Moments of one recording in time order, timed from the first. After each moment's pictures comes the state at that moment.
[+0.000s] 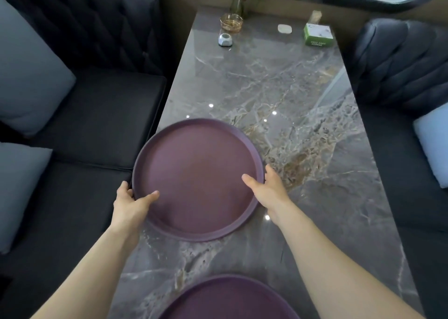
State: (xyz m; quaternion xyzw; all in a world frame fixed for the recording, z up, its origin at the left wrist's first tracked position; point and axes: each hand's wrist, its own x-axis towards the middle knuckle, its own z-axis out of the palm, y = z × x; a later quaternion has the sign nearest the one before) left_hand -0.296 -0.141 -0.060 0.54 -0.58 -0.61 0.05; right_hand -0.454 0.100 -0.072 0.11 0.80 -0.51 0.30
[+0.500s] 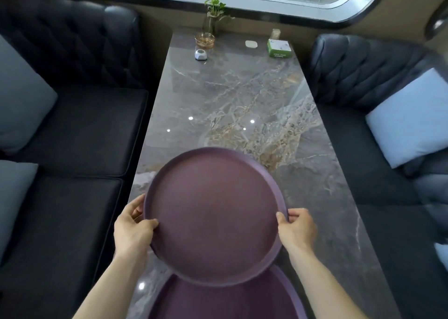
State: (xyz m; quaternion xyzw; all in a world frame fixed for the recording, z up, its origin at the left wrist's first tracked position) left_hand -0.225 -0.088 -0.036 0.48 -0.59 -0.64 0.09; right_hand -0.325 0.201 -0.032 0.26 0.89 -0.37 0.06
